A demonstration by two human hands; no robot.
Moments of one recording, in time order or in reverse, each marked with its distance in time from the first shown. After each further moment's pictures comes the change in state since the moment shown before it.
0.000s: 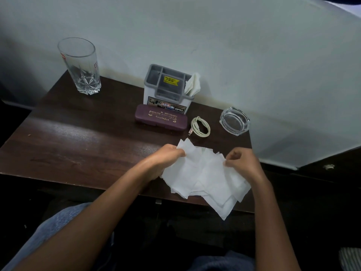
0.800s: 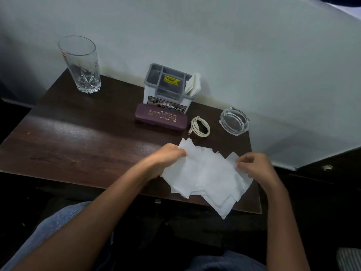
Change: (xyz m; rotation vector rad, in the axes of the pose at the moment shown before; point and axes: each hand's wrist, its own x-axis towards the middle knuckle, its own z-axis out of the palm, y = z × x) left_hand 0.002 0.000 0.001 0.039 -0.020 0.022; right_hand -0.008 0.011 -0.023 0.006 -0.001 0.092
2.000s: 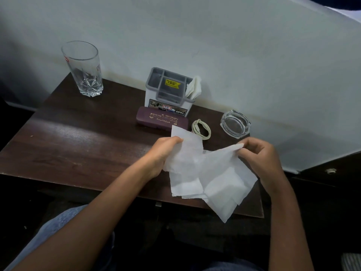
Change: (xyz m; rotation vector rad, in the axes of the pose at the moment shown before) left_hand 0.005 0.005 -0.006 -0.388 0.144 0.062; right_hand -0.028 -0.042 -0.010 0.348 0.033 -0.299
